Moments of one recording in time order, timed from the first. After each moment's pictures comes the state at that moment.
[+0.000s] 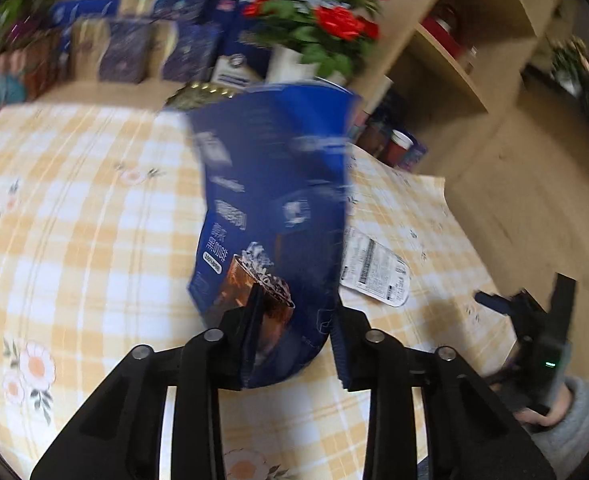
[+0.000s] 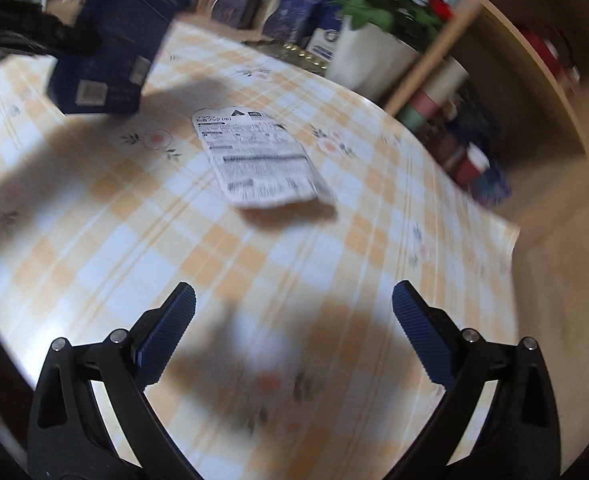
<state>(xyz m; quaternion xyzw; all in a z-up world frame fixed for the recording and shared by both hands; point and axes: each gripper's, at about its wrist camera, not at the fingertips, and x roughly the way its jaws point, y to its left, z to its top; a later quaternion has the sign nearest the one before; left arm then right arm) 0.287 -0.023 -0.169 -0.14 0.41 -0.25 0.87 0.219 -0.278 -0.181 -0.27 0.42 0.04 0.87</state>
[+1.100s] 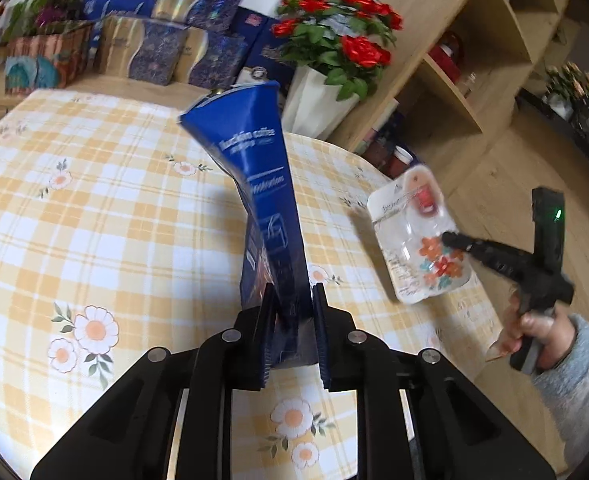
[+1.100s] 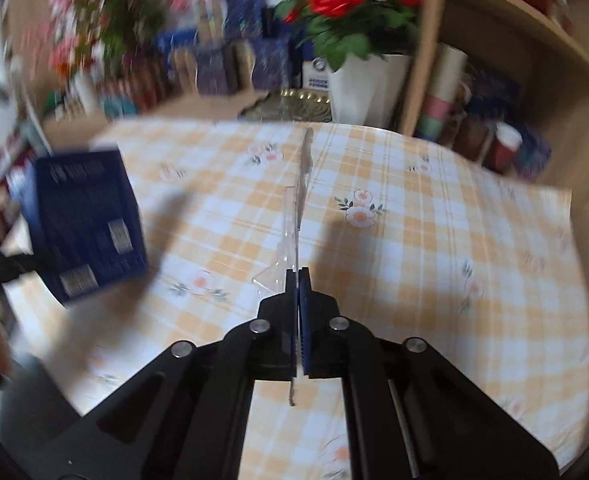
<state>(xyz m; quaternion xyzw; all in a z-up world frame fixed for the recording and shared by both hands) 0.249 0.044 -0.159 -0.15 0.40 -0.26 0.87 0.265 -0.292 -0.104 -0.02 0.42 0.10 0.90</state>
